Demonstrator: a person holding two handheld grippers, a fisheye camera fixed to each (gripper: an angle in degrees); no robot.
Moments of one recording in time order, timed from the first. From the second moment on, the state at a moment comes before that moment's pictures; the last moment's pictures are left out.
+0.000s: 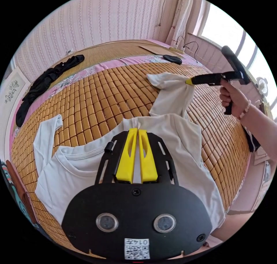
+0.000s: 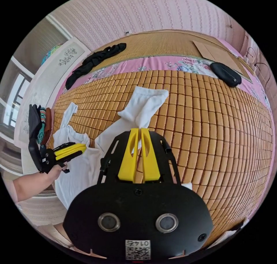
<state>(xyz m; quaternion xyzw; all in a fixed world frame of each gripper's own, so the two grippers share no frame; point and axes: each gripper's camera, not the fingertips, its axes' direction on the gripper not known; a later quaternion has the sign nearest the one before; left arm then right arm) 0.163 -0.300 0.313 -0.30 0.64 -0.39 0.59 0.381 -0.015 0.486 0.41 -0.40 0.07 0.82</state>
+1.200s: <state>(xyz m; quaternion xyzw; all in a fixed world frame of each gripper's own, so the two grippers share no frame) 0.143 -0.486 0.234 -0.14 0.81 -0.26 0.51 0.319 0.323 0.816 0.21 -0.44 0.35 0.80</state>
